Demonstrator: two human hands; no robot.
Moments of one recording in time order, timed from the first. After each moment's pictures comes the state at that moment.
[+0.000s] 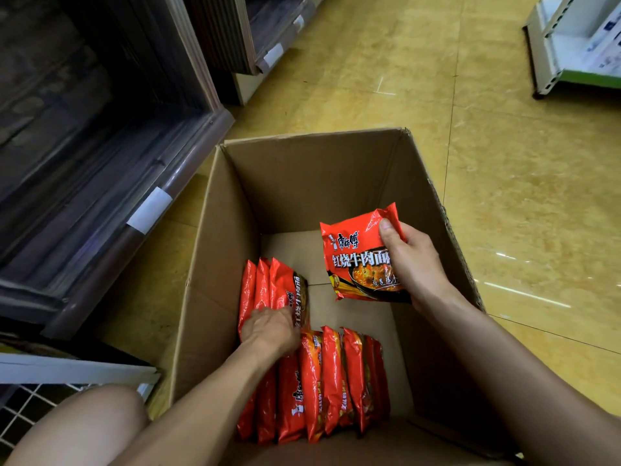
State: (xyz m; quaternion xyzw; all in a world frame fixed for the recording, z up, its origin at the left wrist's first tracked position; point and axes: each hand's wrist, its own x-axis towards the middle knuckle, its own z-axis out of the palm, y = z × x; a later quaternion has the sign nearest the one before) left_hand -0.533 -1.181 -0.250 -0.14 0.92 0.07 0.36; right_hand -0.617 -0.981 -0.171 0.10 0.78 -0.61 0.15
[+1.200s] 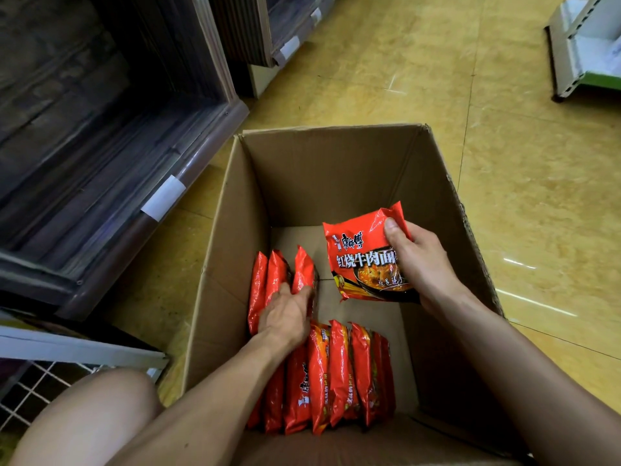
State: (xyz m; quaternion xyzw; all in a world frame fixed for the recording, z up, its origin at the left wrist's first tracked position) left_hand -0.529 -1.179 -0.257 -0.12 0.94 0.16 0.27; right_hand -0.612 -0.988 -0.169 0.07 0.78 -0.59 0.18
